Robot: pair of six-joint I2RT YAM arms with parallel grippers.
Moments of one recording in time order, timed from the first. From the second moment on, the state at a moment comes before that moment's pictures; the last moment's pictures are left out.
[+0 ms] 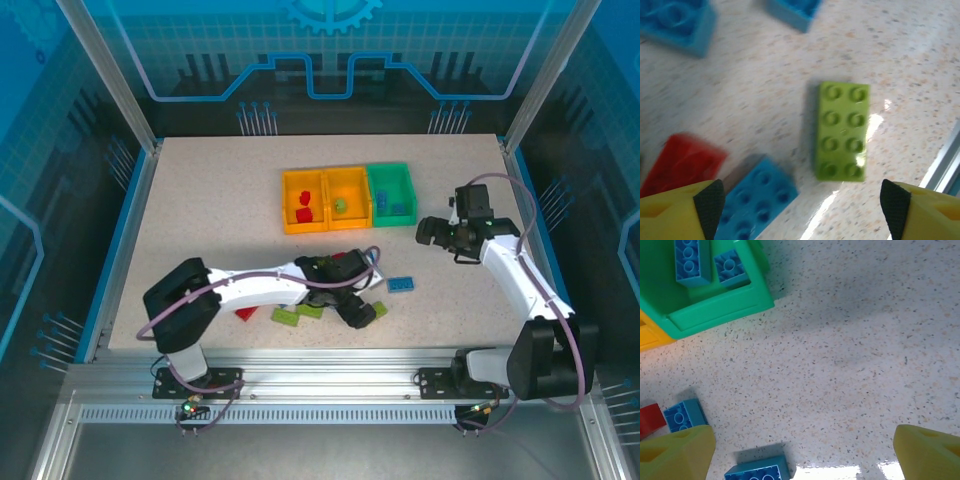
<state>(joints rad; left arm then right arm) -1.04 1.77 1.14 -0.46 0.06 -0.14 0.04 1.27 0.95 -0.73 -0.05 0.34</state>
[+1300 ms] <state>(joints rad) -0.99 1.99 1.35 -0.53 0.02 -0.10 0.01 1.25 0.83 -0.69 -0.13 0.35</state>
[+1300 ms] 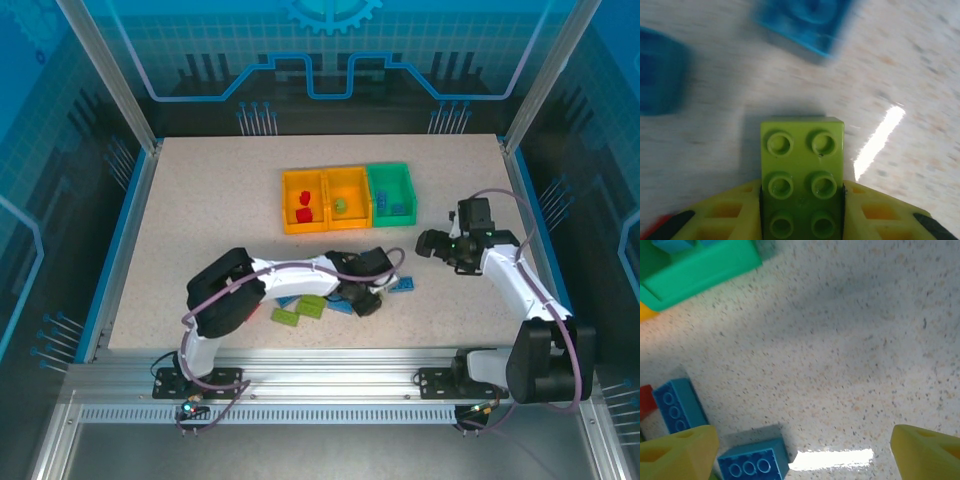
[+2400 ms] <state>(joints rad) -0.52 2.28 1.98 -0.60 0.11 -0.35 0.28 1.29 0.65 -0.64 -0.25 1.02</state>
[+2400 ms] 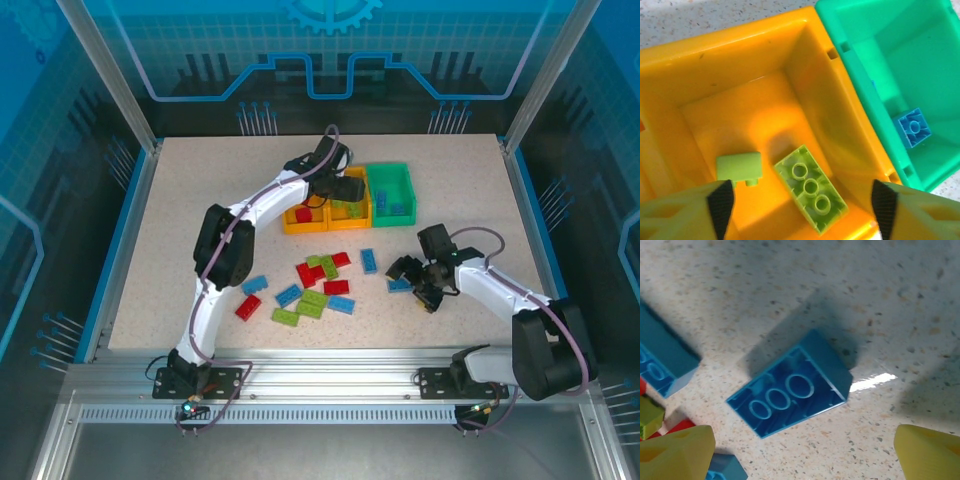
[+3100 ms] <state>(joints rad) -0.65 1.84 1.44 -0.40 0.12 -0.35 0.23 1.45 0.70 -0.64 -0.28 1.15</state>
